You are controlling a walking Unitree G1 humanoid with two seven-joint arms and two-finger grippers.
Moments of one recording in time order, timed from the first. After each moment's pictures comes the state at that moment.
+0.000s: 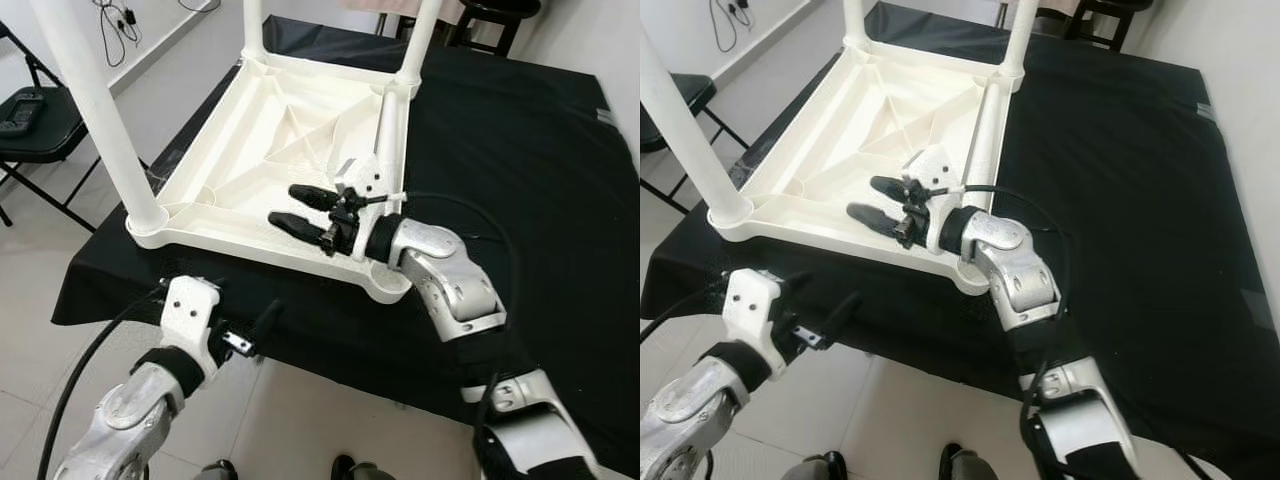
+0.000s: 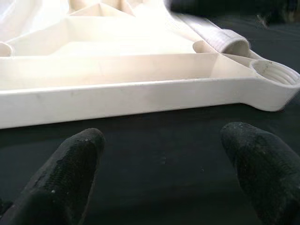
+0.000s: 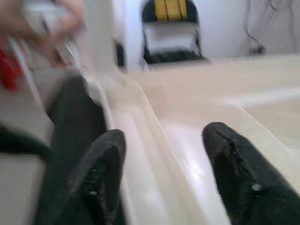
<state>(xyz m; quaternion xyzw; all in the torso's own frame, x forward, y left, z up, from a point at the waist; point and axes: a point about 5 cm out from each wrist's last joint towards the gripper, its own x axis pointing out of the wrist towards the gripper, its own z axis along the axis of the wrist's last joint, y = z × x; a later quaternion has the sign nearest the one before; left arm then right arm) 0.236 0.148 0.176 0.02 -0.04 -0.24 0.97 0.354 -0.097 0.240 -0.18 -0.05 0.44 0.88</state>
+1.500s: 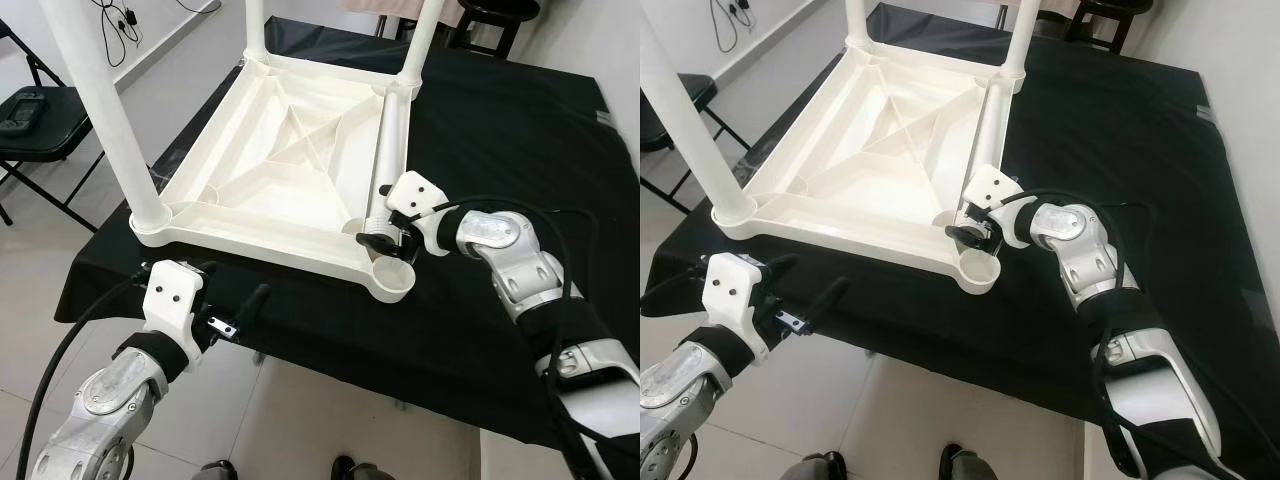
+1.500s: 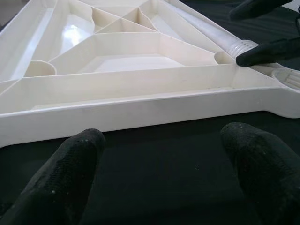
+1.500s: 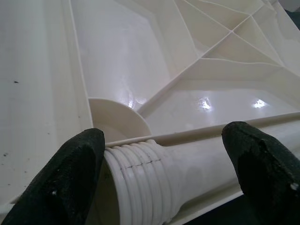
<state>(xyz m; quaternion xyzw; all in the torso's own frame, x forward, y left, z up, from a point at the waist) 0.237 0.167 0.188 0.04 -0.05 -0.22 0.97 0.380 -0.169 0.237 -0.37 0.00 0.35 0.86</state>
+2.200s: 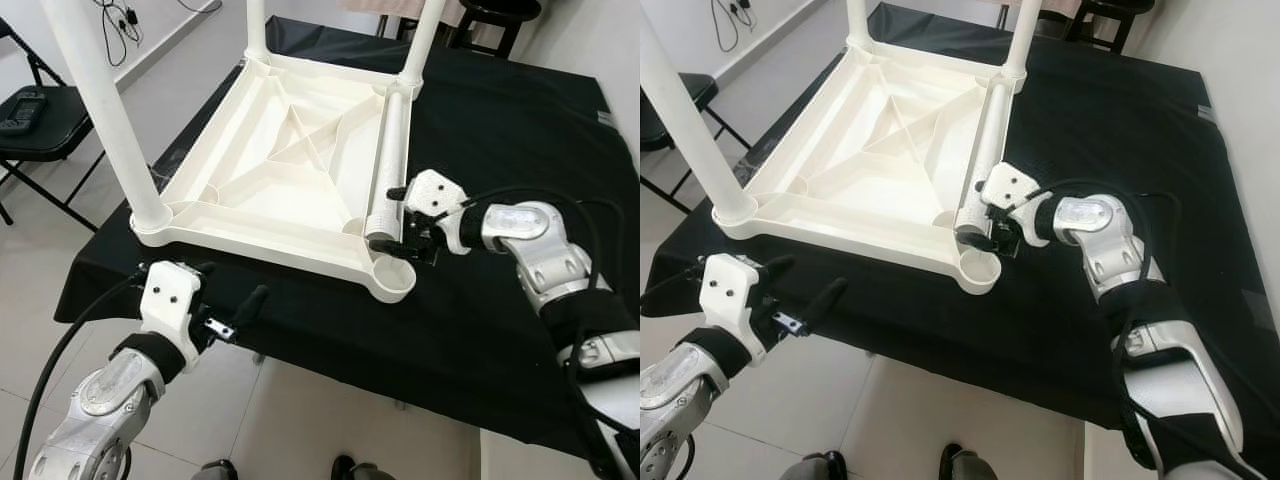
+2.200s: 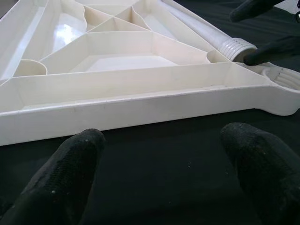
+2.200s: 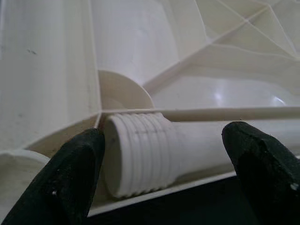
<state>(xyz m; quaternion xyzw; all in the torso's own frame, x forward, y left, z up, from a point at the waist) 0.235 0.166 0.188 0.04 -0.05 -0.24 0.97 0.378 -0.186 0.242 -0.40 0.02 0.38 0.83</state>
